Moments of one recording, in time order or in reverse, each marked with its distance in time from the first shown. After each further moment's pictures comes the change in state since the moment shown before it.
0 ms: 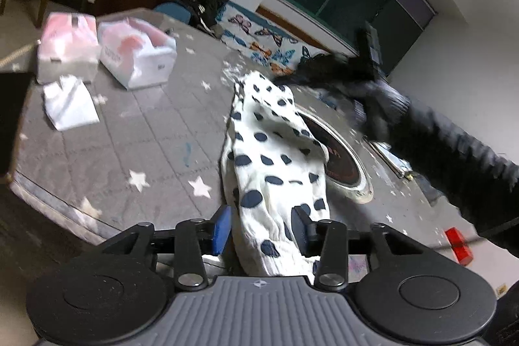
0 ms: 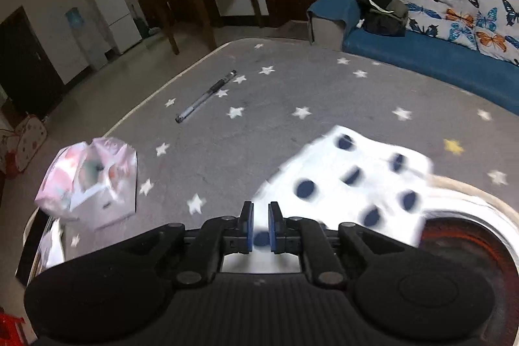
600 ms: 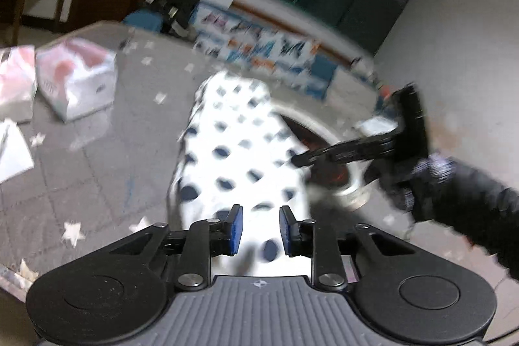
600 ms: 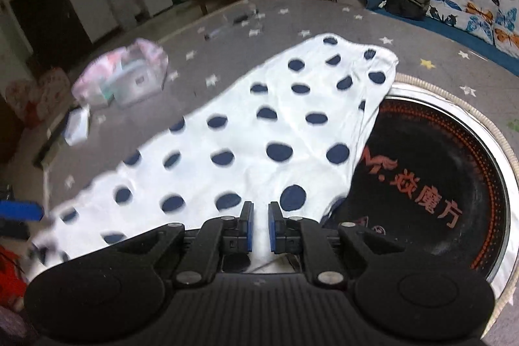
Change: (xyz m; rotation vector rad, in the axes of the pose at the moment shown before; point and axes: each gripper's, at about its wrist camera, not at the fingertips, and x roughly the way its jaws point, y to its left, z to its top) left arm 0.075 -0.040 0.018 0.126 0.073 0.024; right arm -0.045 -0.023 -0.117 -0.140 0.092 0.038
